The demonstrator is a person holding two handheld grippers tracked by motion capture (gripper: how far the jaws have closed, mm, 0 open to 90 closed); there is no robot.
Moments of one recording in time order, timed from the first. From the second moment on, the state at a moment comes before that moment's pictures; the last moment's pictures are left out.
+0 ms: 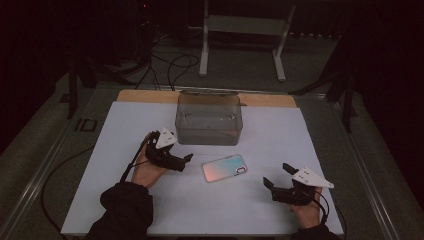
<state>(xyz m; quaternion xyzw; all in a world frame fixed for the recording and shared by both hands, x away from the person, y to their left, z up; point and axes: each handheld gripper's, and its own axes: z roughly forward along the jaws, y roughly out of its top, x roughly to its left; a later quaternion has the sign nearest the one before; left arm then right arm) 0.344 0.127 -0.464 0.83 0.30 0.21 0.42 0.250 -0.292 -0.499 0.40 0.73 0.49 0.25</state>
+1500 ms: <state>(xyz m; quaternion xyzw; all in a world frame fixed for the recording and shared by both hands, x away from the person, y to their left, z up) 0.369 0.077 -0.478 0.89 0.27 0.16 0.32 0.251 -0.292 -0.499 0.39 0.74 0.49 0.25</state>
